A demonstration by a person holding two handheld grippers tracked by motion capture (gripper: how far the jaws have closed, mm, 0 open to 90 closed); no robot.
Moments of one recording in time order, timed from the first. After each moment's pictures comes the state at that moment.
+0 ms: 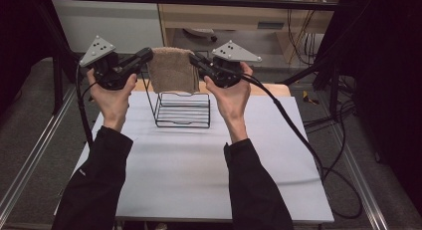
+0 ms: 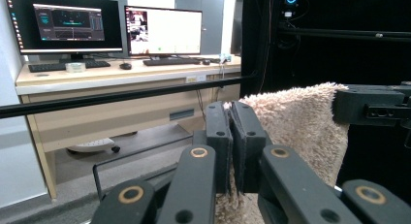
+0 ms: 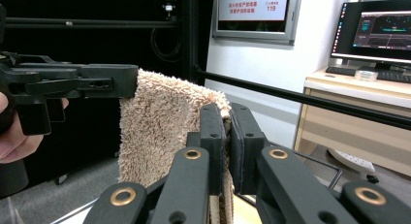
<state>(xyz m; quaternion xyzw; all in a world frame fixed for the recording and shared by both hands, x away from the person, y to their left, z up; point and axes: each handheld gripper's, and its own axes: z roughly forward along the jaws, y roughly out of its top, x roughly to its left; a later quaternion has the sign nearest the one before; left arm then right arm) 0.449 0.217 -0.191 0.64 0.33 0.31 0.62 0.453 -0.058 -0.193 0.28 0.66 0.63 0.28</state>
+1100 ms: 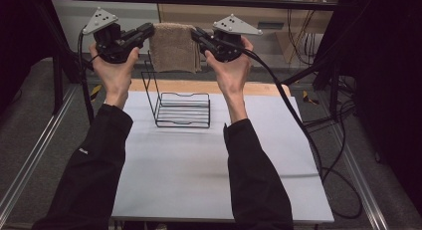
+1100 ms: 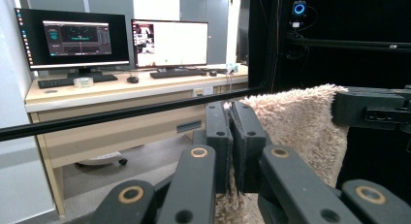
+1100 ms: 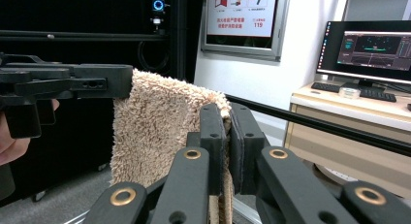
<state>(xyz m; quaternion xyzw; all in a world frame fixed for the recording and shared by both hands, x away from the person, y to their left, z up) 0.490 0.212 -0.157 0.63 0.33 0.32 0.63 0.493 -0.058 -0.161 0.28 0.65 0.63 0.31</state>
